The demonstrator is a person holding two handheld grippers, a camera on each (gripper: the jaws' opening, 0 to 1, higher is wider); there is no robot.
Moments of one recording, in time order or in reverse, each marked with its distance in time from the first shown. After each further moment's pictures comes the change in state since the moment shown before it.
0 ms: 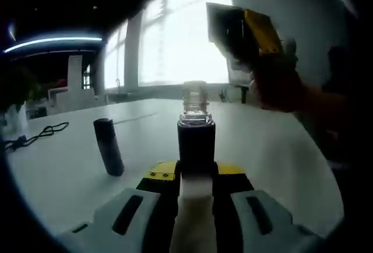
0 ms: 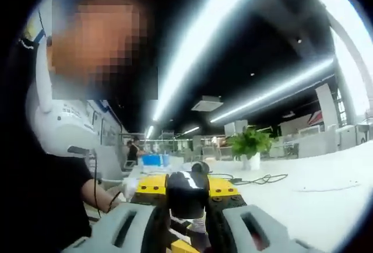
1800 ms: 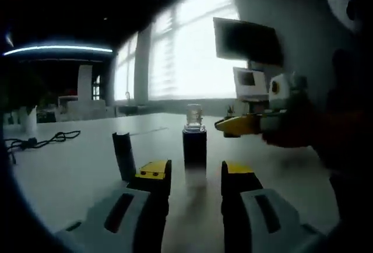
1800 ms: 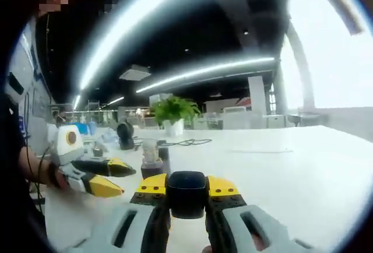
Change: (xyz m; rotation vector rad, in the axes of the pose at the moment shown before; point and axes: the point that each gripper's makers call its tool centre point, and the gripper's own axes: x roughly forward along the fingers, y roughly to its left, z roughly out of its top) left arm -0.036 0.007 0.027 0.030 -0.161 0.093; right arm -0.046 -0.060 -0.086 -0.096 0.238 -0.573
